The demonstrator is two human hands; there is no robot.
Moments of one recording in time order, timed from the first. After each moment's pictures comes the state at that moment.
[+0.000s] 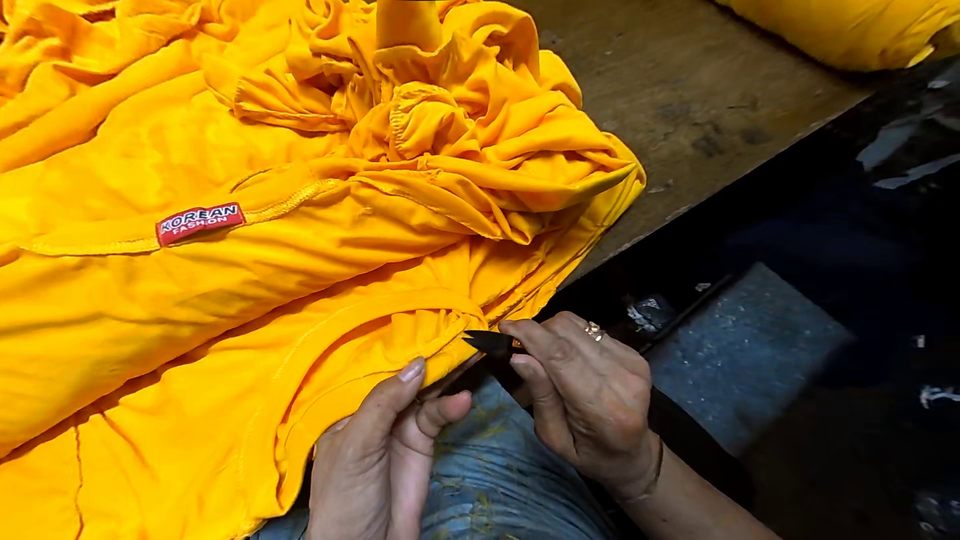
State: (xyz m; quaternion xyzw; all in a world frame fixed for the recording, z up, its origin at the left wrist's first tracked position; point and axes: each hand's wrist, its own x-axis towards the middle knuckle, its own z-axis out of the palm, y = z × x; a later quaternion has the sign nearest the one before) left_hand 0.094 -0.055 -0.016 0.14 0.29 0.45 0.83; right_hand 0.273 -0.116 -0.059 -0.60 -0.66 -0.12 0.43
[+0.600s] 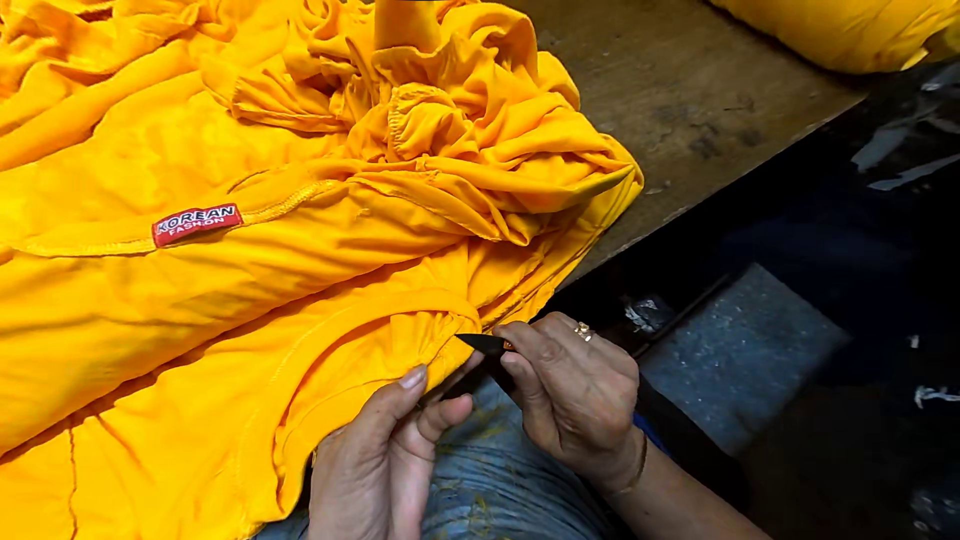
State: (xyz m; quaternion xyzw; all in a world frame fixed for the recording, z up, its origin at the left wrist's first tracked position) left_hand 0.094 -0.056 -0.016 0.14 0.27 0.44 0.85; right_hand 0.269 -0.109 -0.061 -0.60 -0.66 -0.14 0.44
